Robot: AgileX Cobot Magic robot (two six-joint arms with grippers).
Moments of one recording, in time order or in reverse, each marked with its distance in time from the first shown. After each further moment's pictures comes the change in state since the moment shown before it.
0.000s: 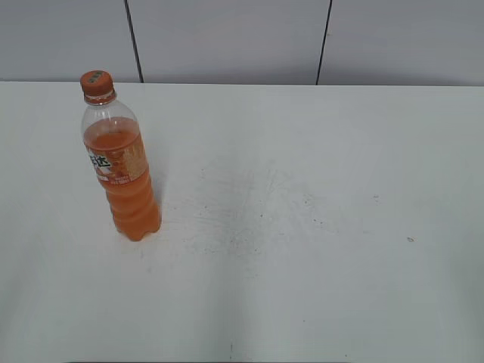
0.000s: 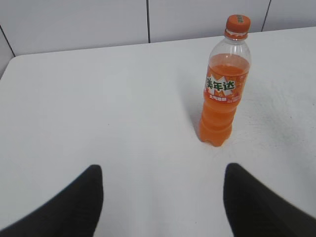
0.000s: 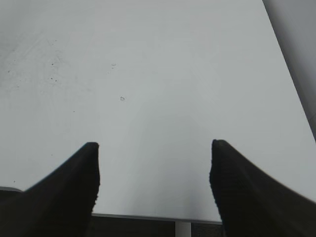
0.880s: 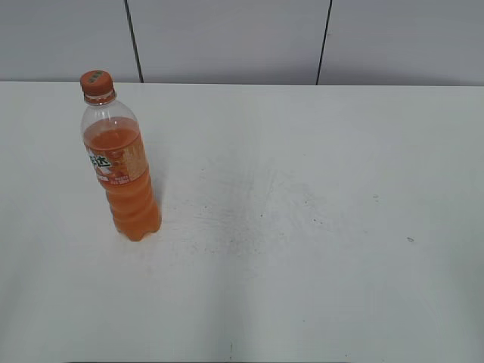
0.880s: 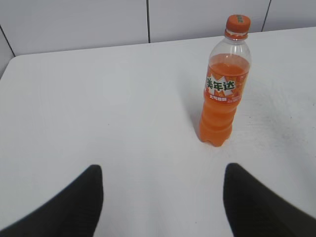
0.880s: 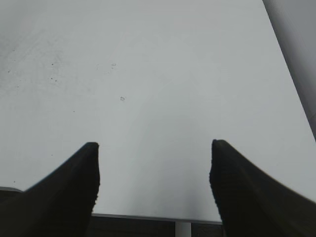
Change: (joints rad) left arm 0.000 0.000 0.000 0.000 0.000 0.000; right arm 0.000 0.000 0.000 0.000 0.000 0.000
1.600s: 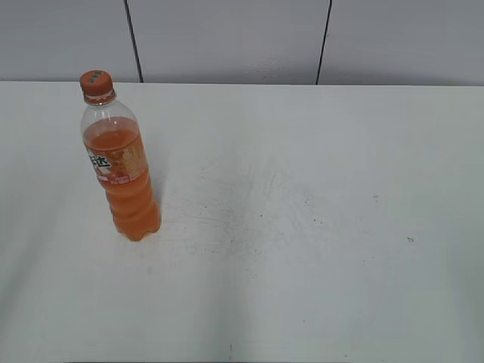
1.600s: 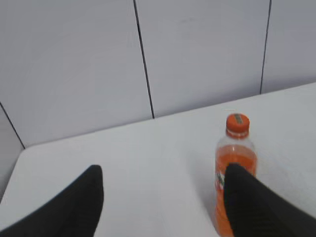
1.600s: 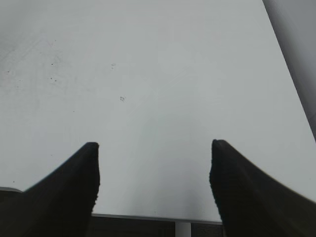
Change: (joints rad) left arm -0.007 0.259 -0.084 -0.070 -0.375 0.169; right arm 0.000 0.000 0.000 0.000 0.000 0.000
